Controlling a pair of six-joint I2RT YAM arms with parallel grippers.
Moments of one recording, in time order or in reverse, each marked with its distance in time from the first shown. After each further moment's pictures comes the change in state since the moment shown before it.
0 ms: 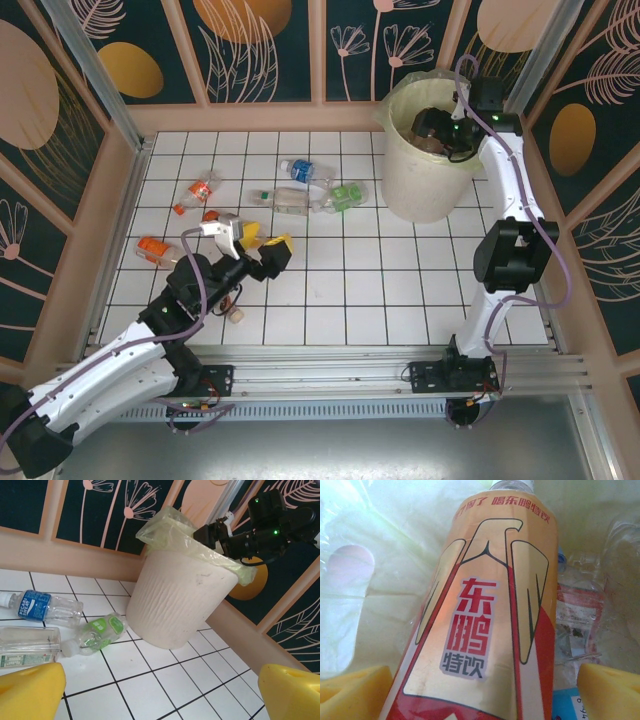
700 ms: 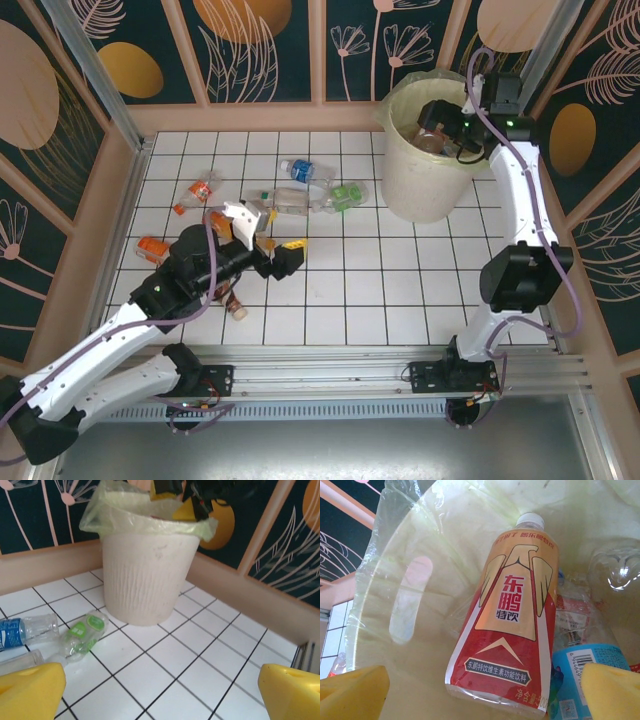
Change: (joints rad) left arm 0.000 0.126 0.284 -0.295 0.222 0.299; right arm 0.000 -0.171 -0.072 0.036 0.023 -0.005
